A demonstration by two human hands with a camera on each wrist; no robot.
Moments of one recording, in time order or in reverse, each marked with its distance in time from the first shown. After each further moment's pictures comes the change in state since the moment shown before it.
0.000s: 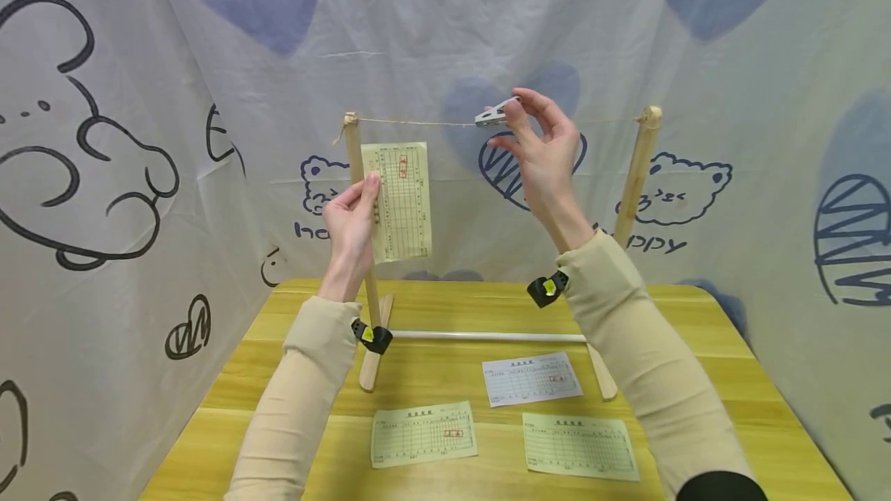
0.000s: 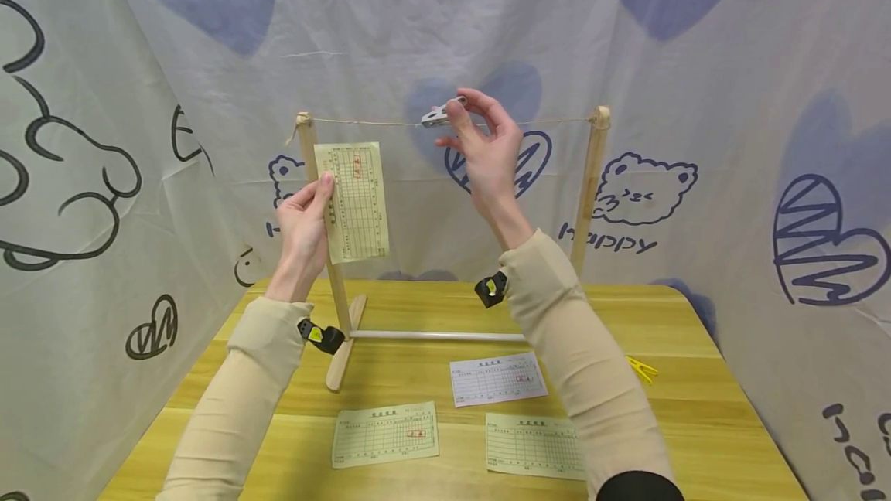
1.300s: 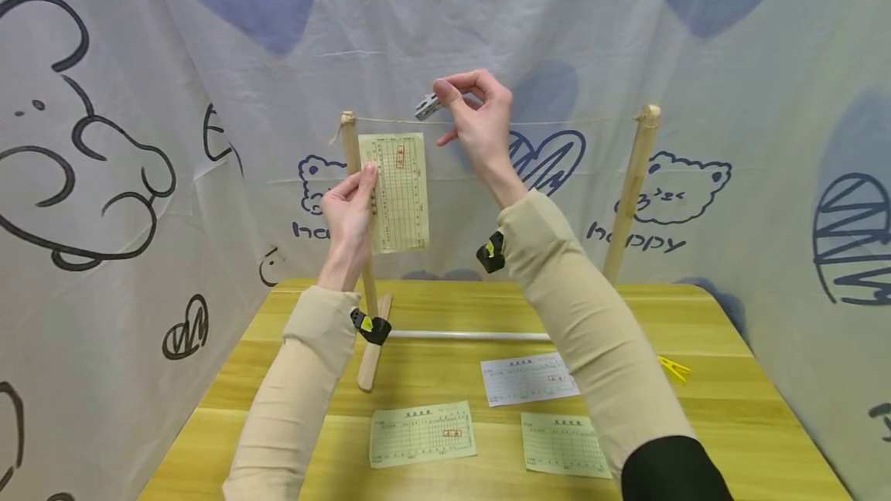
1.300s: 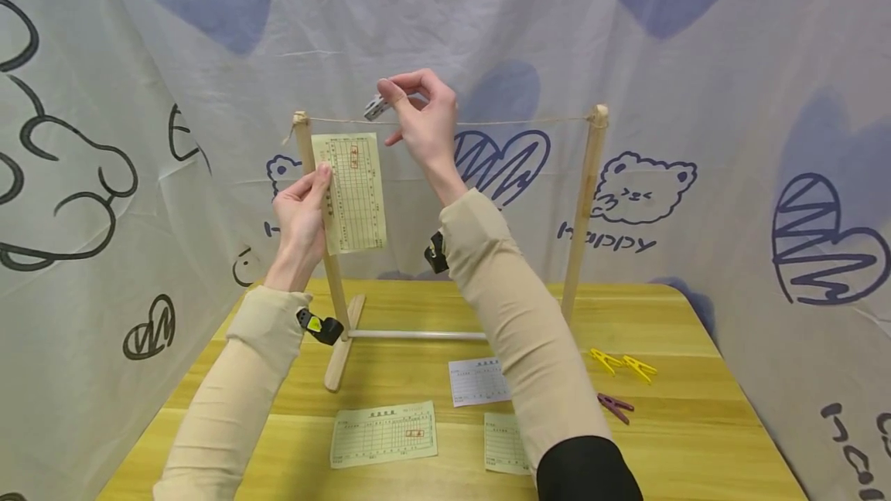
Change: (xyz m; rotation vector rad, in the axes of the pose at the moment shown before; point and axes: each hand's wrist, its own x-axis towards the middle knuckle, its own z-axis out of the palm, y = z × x) left_hand 0.011 0.003 0.006 -0.036 0.020 0.004; right_hand 0.034 0.027 0.057 -0.232 -0.028 0.004
